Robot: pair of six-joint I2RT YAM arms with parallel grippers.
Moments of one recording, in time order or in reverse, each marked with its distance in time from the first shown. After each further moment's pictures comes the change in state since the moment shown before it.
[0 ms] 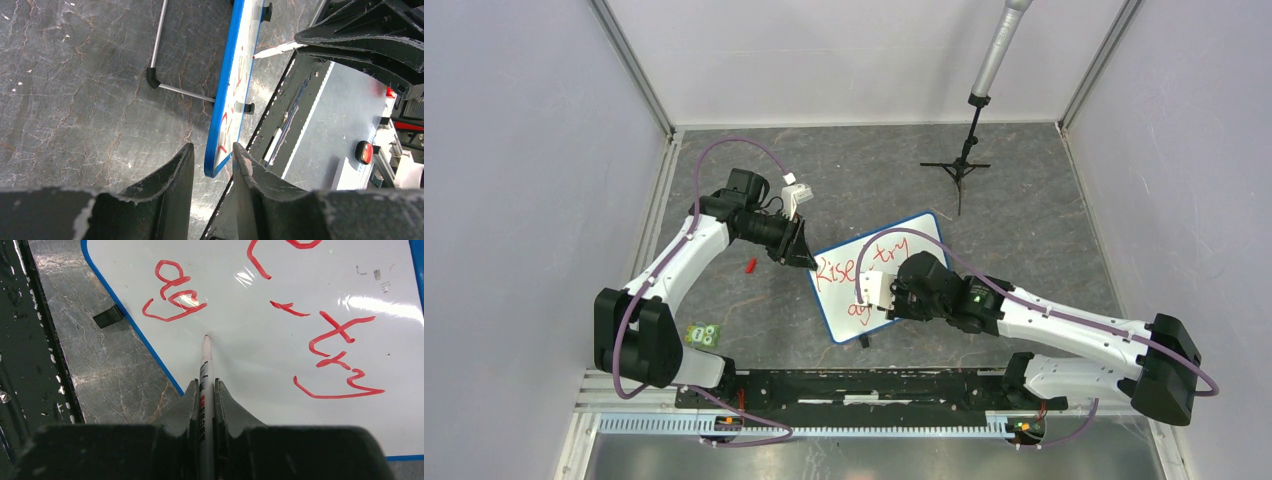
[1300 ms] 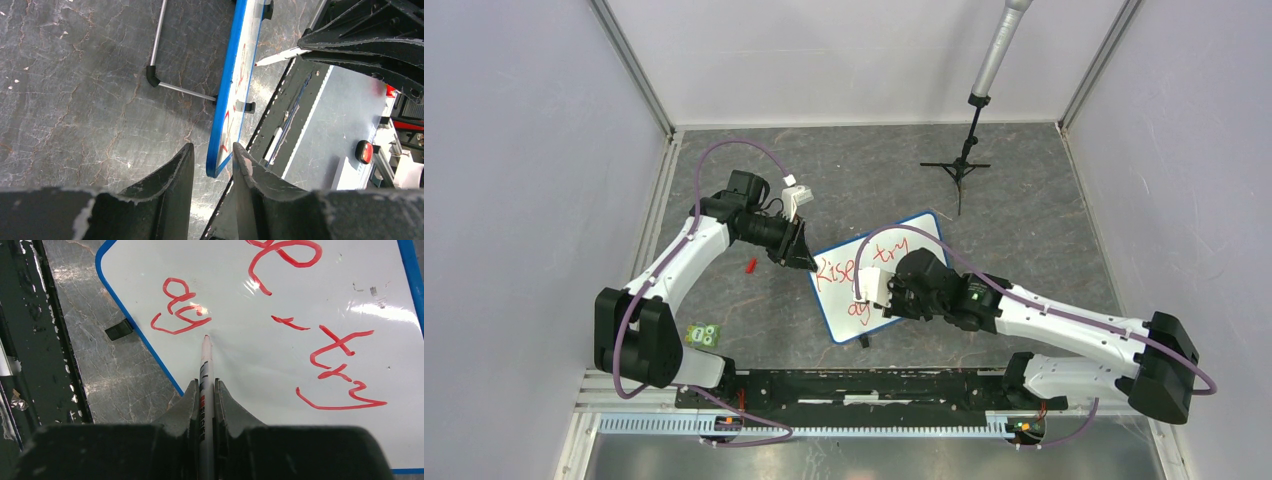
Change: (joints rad) left arm 0.000 0.000 -0.014 0.008 0.000 0.000; right arm -0.008 0.015 0.020 0.011 -0.046 0.027
